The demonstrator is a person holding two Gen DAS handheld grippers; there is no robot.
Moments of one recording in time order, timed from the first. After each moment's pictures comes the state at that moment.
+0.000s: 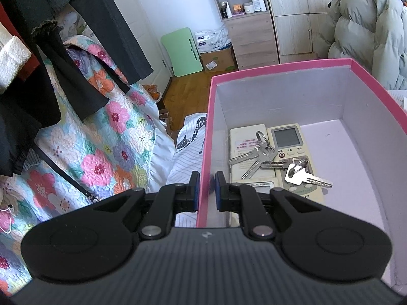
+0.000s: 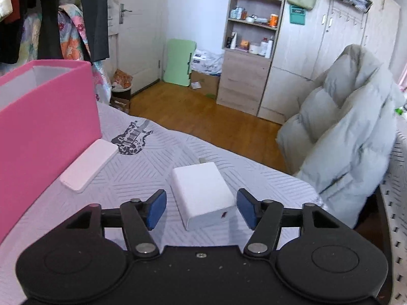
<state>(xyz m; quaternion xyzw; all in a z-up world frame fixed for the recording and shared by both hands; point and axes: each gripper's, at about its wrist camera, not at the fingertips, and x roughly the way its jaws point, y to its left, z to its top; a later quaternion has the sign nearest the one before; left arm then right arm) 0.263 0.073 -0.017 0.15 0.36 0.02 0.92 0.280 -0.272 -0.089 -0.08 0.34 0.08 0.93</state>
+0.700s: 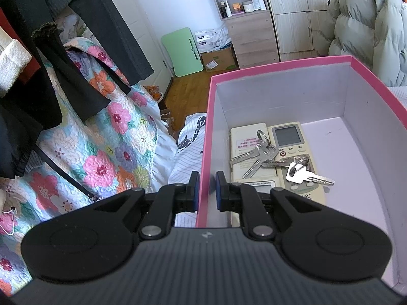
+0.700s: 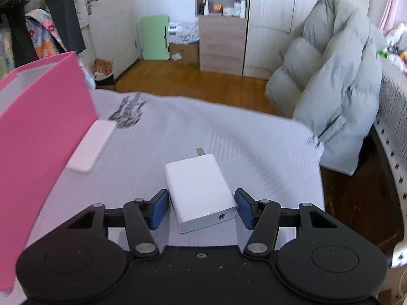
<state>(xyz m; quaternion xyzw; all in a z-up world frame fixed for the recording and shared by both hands) 0.262 0.073 -0.017 0.16 0.36 0.03 0.92 0.245 -0.271 -0.088 0.02 0.43 0.04 0.90</state>
